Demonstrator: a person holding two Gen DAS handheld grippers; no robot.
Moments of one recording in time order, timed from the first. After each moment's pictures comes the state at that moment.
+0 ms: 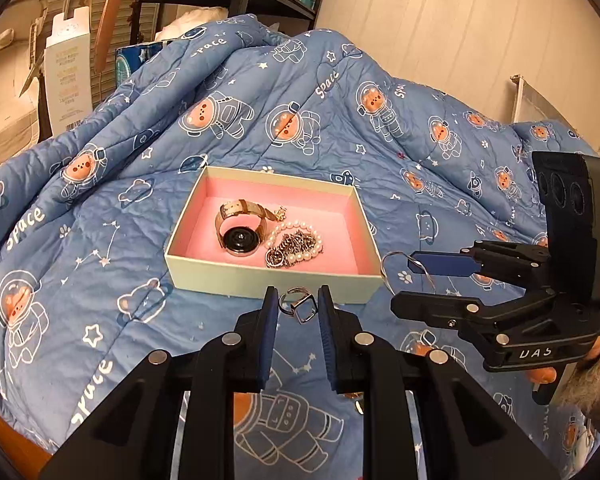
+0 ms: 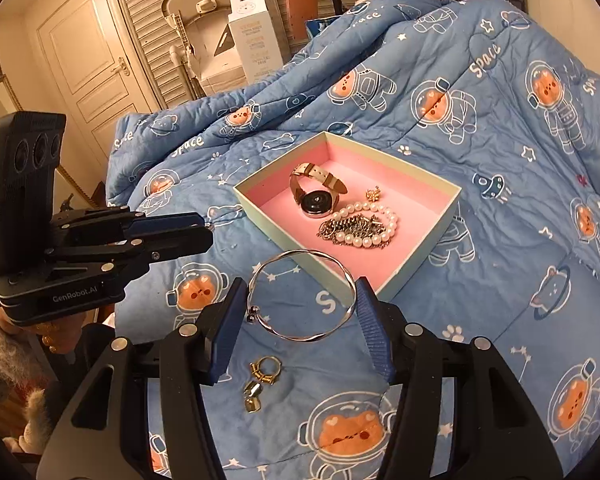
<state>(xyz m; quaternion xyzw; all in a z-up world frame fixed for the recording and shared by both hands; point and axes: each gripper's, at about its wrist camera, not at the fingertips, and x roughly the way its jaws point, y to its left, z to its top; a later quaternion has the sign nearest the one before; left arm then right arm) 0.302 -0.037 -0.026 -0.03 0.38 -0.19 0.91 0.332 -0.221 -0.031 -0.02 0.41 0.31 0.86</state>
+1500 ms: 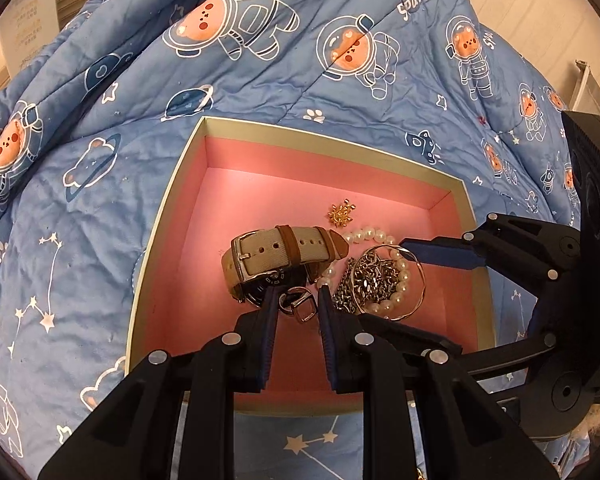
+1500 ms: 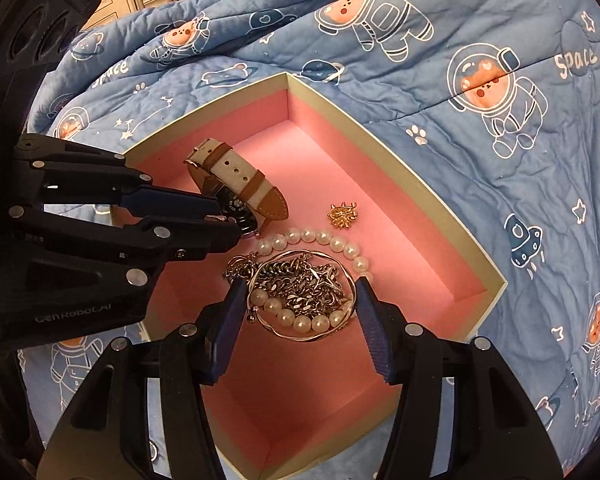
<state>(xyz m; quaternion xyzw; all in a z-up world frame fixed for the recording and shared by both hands) 0.448 -0.051 -0.090 -0.04 0.53 -0.16 0.83 0.459 -0.162 -0.093 -0.16 0.50 0.29 0.80</state>
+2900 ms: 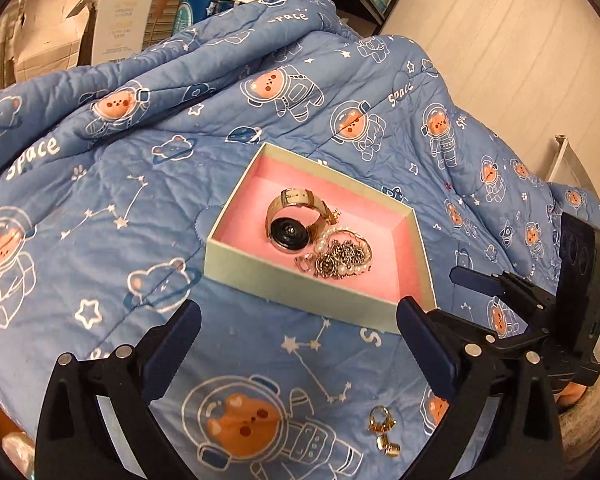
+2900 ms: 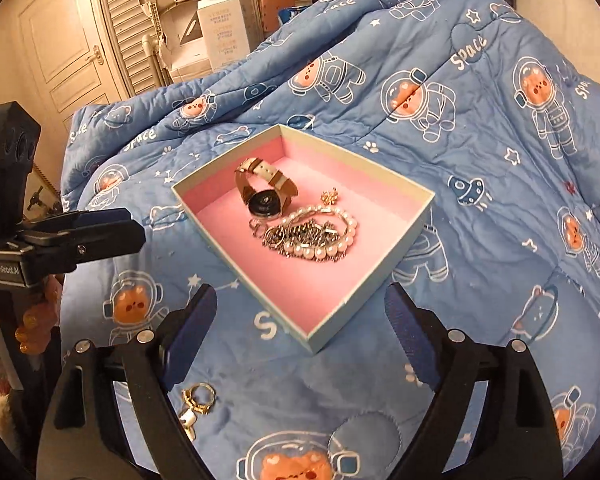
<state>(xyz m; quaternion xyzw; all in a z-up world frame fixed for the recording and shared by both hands) 0.327 0.004 -0.058 -0.15 0.40 -0.14 0.89 0.357 -0.226 -0.059 -0.05 0.41 0.26 0.87</state>
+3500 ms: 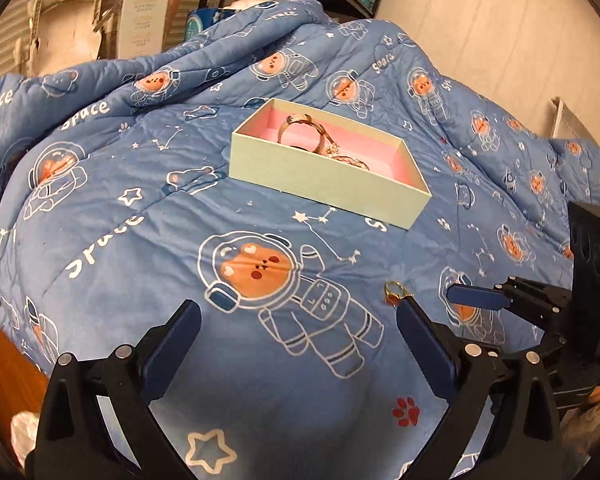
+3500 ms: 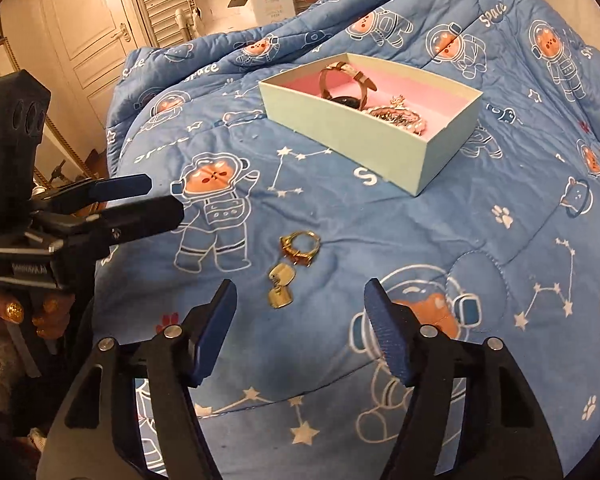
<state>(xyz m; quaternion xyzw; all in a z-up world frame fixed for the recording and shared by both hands) 0.222 -0.018 -0.092 -0.07 0.38 -0.11 0.91 0.249 -0.210 -0.109 -0.05 0.43 0.30 0.85</state>
